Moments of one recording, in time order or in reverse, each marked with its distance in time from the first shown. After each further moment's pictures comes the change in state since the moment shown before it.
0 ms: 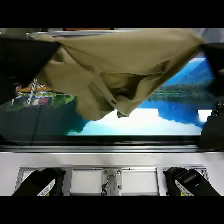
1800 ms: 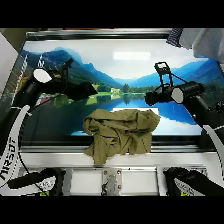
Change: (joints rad) left arm 0.233 -0.612 -0.369 -0.106 -0.103 0.029; right arm -0.136 -0.504 -0.395 -0.027 0.020 0.093
